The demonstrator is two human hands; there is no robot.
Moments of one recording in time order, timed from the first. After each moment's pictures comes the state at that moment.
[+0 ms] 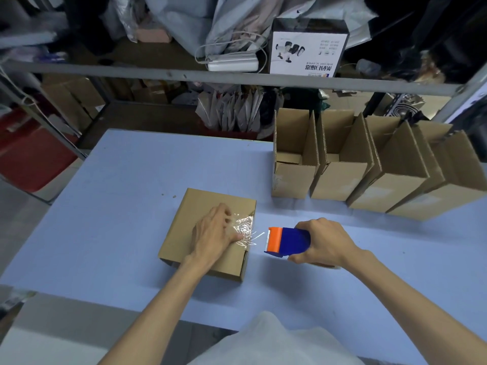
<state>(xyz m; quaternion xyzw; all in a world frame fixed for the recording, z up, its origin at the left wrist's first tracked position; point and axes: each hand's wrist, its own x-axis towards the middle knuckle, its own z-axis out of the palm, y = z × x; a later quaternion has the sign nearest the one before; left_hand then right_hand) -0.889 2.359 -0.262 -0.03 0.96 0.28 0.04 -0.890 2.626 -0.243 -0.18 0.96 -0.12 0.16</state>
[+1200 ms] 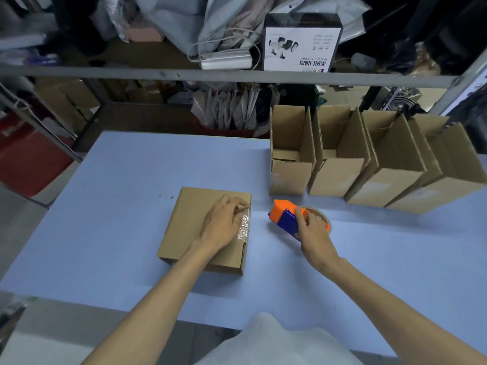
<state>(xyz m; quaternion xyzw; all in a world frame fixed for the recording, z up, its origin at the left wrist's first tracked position) -0.918 2.374 -0.264 0.08 0.95 0.31 0.05 -0.882 2.612 -0.302 -0.07 0.99 -0.06 0.09</state>
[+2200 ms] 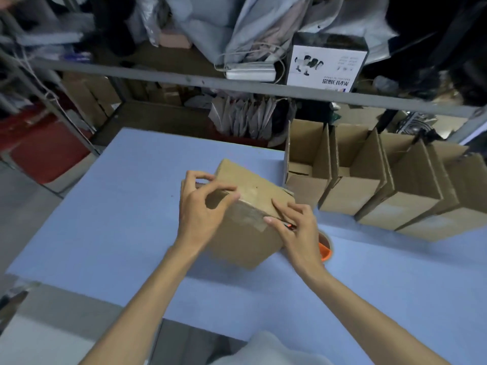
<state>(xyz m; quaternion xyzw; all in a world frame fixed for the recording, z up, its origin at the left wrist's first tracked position) -0.900 2.339 -0.184 -0.02 0.88 0.45 -0.18 -0.879 2.534 -0.207 0.05 0.83 -0.56 0.00</state>
